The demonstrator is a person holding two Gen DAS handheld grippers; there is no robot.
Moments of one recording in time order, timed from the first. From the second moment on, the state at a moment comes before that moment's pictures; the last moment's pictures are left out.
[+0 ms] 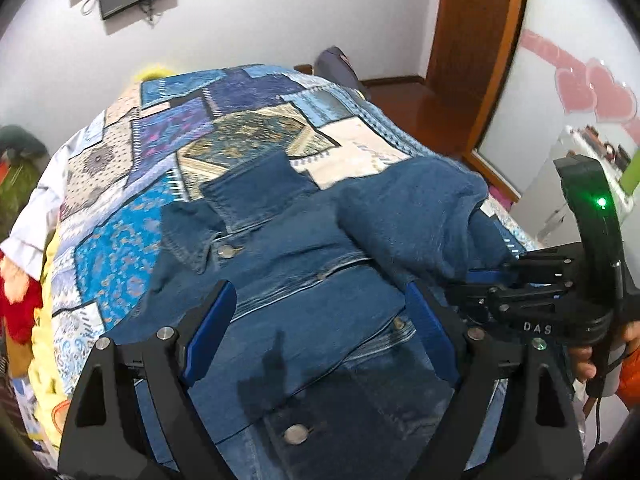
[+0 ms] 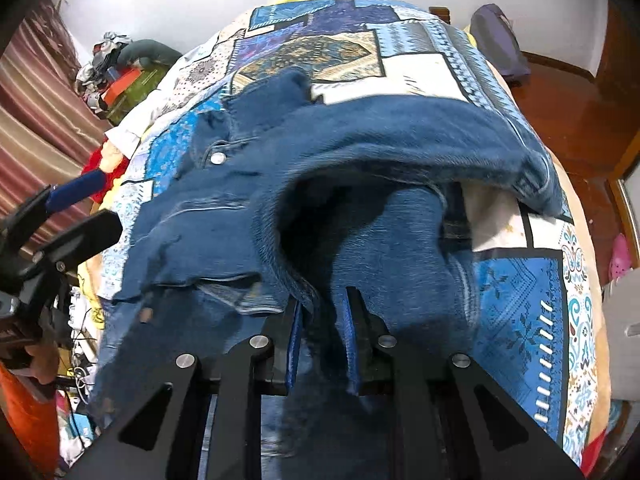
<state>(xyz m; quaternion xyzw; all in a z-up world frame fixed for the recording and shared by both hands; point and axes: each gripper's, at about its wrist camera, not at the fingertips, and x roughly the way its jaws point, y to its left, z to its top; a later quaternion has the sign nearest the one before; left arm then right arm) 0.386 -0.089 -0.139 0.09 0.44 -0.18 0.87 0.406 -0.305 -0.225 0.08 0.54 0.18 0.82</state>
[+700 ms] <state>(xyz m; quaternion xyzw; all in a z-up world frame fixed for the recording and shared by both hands) 0.367 -0.052 -0.166 0.06 0.47 -0.16 0.86 0.396 -0.289 -0.213 -0.01 0.51 0.18 0.84</state>
